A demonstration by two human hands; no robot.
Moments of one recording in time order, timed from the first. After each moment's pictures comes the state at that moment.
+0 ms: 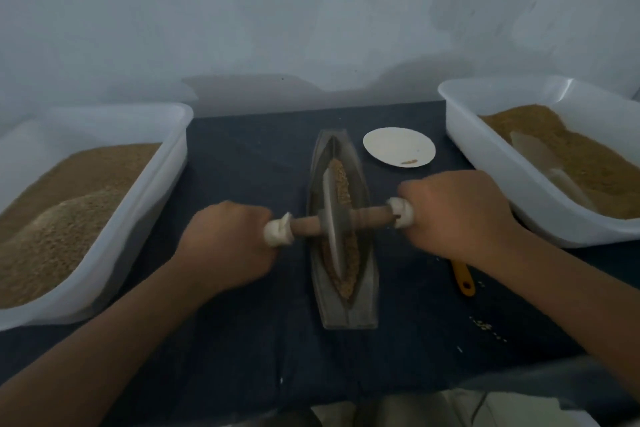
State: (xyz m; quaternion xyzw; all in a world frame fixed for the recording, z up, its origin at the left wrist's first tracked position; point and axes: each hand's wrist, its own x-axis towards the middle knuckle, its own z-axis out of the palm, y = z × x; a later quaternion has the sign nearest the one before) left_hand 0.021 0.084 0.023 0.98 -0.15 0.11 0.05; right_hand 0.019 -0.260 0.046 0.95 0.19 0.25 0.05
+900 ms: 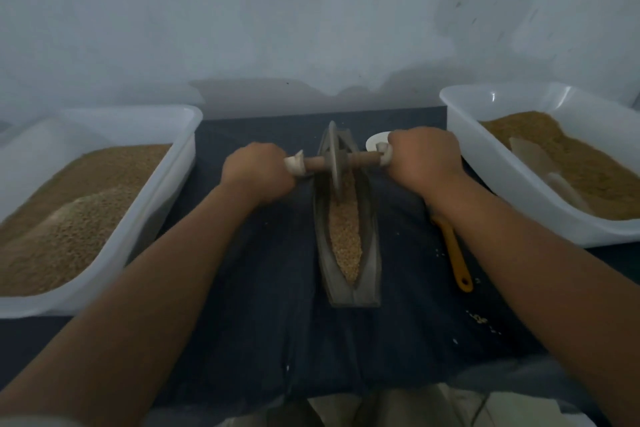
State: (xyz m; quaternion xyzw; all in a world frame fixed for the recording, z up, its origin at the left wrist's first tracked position) left_hand 0.121 0.043 0.058 1.00 -0.07 0.04 0.05; right_hand 0.096 -0.233 0.071 0.97 0.09 0.22 0.02
